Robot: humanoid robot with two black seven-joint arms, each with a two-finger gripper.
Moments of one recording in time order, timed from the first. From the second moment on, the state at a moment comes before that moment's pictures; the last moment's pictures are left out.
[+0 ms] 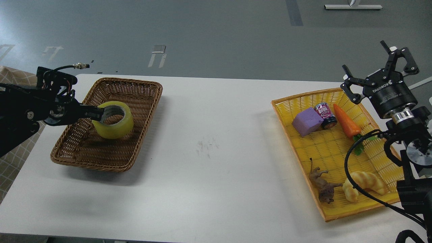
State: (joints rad) left arm -0.82 0.84 -0.42 -1.03 1.77 -0.49 -0.12; right arm 0.43 -0.15 1.69 1.01 -0.43 0.49 -0.19
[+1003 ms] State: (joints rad) left arm -0.81 0.82 -0.43 -0.98 1.64 -0.49 -0.10; right arm 0.42 -0.15 1.69 1.01 -0.43 0.49 -0.19
